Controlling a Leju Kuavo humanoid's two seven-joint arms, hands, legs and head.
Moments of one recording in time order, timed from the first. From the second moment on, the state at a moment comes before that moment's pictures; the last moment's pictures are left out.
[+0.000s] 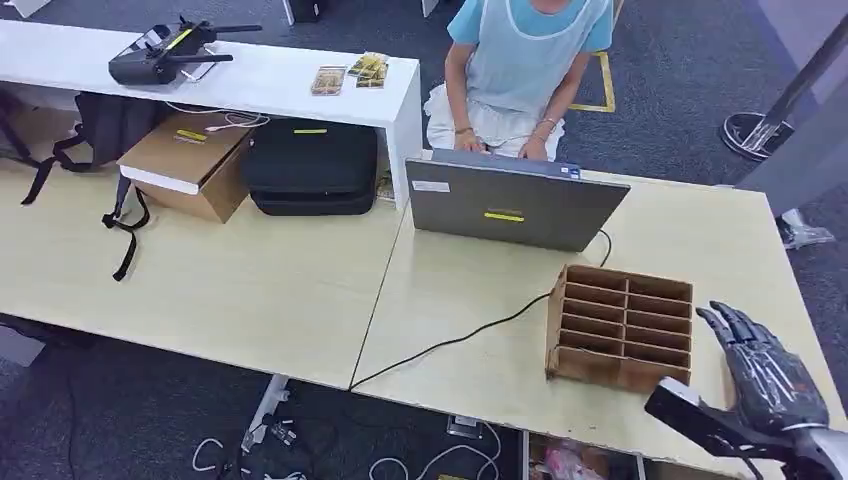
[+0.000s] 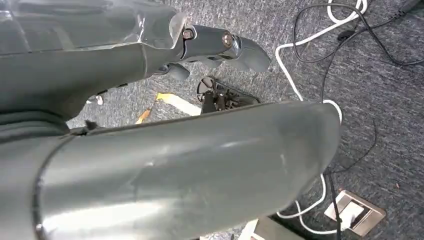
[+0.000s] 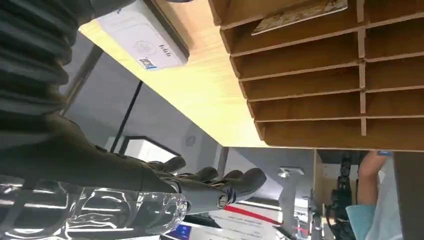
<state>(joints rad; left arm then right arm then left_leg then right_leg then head) -0.16 0.02 0.27 -0.25 0.12 0.00 0.08 0.02 -0.57 0.11 -1.73 0.87 0.23 0.09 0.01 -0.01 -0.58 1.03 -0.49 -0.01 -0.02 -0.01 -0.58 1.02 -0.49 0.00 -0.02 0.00</state>
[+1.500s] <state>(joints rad) -0.15 0.03 0.33 -0.25 0.11 -0.01 0.08 -0.05 -0.51 0.13 -1.71 0.86 0.22 0.06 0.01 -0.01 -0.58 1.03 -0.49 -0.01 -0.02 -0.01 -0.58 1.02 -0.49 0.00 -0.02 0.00</state>
